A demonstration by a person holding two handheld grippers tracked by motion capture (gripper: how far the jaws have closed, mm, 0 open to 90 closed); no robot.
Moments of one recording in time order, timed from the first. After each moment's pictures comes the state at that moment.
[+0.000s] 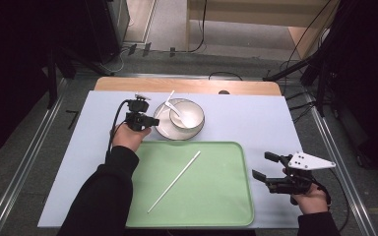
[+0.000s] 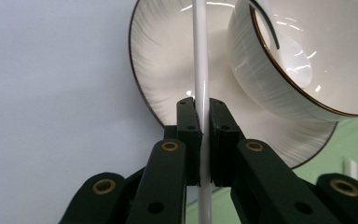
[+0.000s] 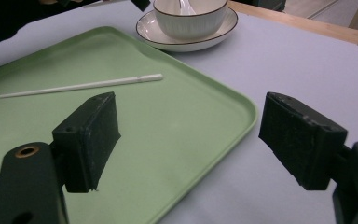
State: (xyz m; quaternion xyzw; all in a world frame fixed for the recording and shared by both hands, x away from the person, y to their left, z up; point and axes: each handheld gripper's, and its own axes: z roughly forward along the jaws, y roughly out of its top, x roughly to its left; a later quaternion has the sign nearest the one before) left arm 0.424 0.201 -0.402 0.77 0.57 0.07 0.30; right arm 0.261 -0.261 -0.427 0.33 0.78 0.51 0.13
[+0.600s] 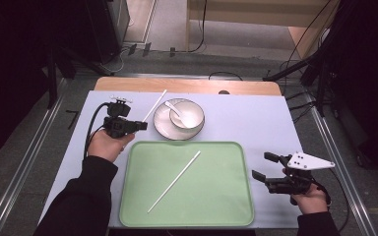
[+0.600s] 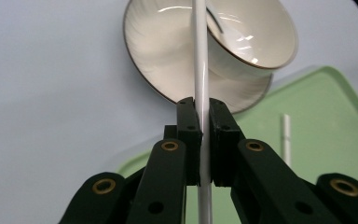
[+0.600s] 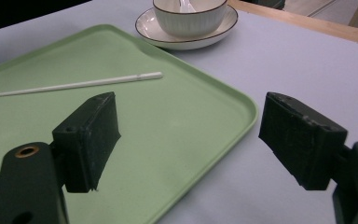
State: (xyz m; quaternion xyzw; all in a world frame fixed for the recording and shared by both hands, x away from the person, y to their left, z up) left arm 0.363 0.232 -0.356 0.77 0.53 0.06 0.34; right arm 0.261 -0.260 -0.427 0.33 0.79 0.51 0.13
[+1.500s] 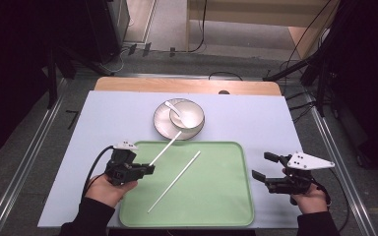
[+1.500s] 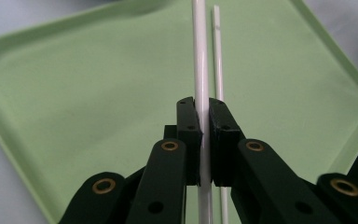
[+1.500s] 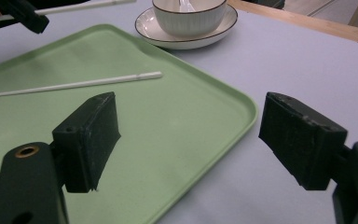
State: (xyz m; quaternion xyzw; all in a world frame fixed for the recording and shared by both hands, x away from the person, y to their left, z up) left arm 0.262 0.209 -0.401 0.81 0.48 0.00 0.34; right arm 0.261 -0.260 -0.427 0.33 0.79 0.51 0.13
